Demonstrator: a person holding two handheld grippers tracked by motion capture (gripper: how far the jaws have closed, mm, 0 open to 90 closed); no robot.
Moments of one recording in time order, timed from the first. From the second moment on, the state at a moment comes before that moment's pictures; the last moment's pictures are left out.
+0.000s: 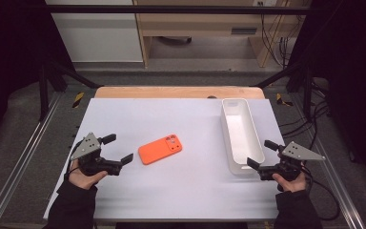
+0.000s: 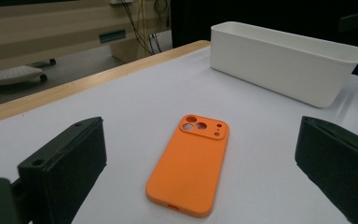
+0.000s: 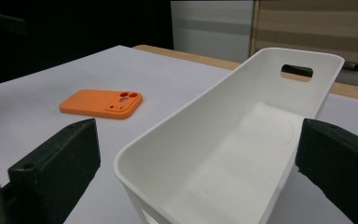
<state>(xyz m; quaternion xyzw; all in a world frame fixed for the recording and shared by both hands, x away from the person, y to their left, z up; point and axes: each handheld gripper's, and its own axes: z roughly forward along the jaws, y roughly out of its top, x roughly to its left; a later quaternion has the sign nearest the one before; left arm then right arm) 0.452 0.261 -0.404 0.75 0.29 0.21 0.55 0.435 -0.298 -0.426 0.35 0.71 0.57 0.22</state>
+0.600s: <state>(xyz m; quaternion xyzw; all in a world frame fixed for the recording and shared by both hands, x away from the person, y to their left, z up) 0.460 0.237 -0.400 0.77 0.30 0.20 0.52 0.436 -0.297 -0.427 0.35 0.71 0.57 0.22</state>
